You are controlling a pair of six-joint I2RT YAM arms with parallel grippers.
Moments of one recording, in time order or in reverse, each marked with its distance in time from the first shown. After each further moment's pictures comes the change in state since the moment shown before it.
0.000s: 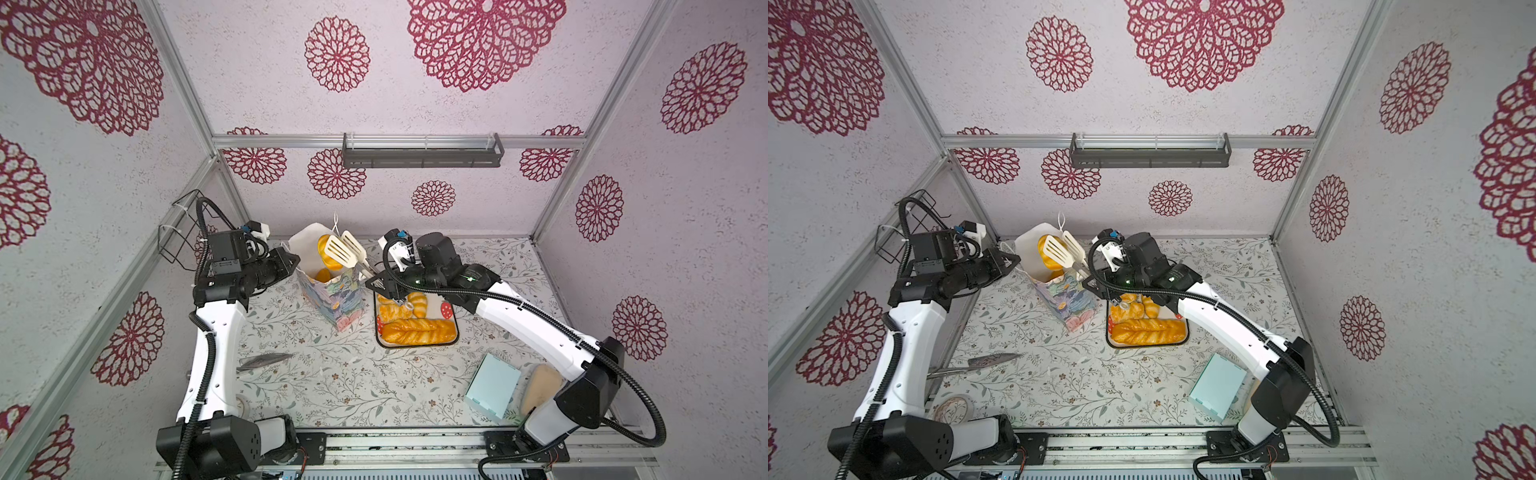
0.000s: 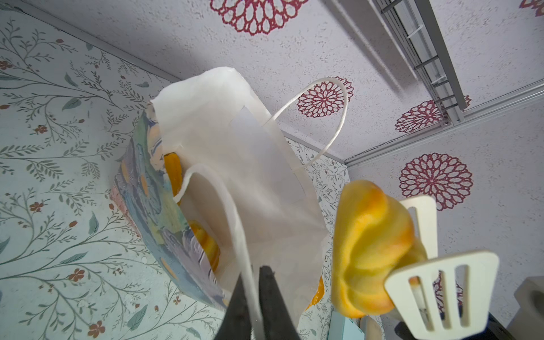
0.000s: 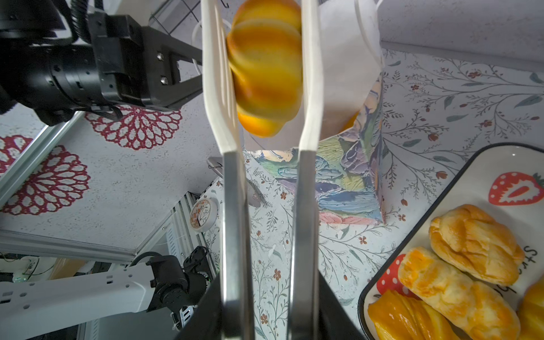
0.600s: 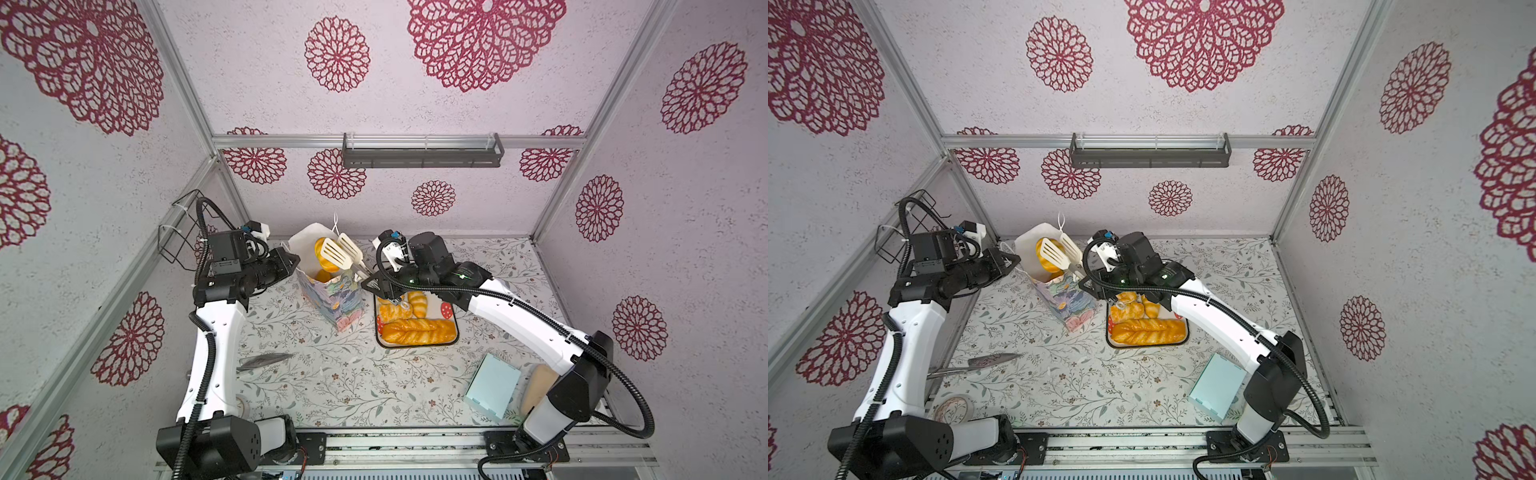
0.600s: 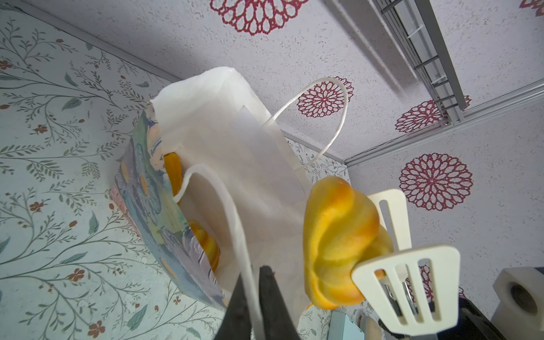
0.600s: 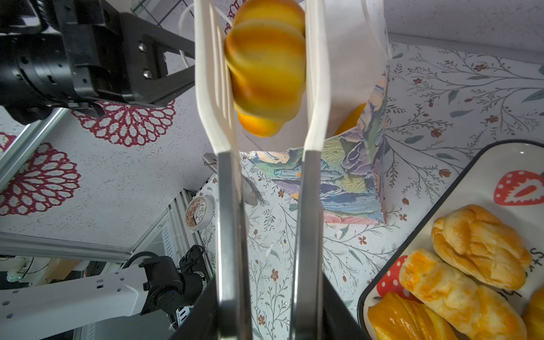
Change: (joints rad) left arm 0.000 0.000 0.000 0.000 0.000 0.000; right arm 0.009 0.047 0.038 -0.019 0.008 -0.007
